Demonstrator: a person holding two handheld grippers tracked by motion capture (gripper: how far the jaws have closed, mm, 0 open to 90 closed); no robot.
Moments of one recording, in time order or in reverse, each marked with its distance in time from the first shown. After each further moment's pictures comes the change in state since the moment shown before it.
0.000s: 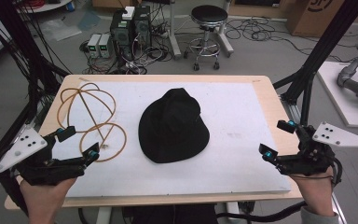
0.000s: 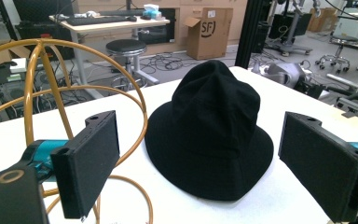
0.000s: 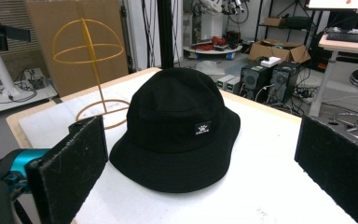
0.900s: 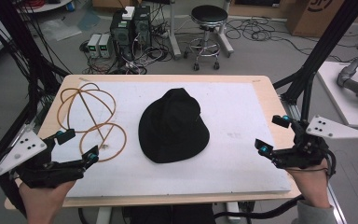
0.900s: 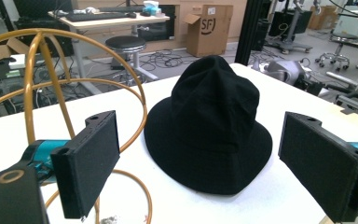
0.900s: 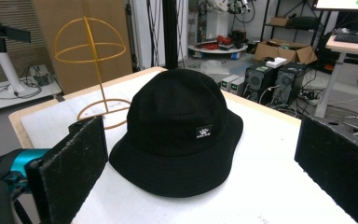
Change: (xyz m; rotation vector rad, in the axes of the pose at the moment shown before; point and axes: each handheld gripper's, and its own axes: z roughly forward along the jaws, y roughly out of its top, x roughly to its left) left arm 0.000 -0.005 -0.004 0.010 -0.001 -0.005; right arm -0.007 0.006 0.016 0.014 0.032 -0.021
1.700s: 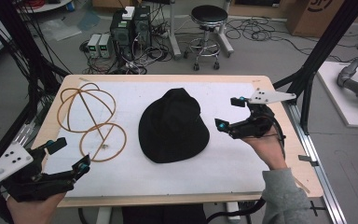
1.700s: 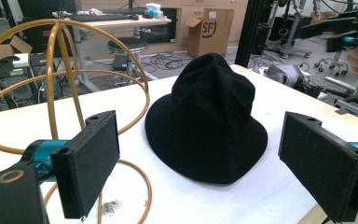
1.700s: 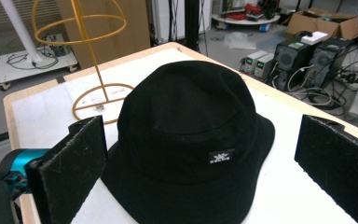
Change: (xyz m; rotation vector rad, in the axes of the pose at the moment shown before) left arm -0.002 -0.010 -0.024 -0.015 0.004 -0.014; right arm -0.015 0.017 0.116 0.131 0.099 -0.021
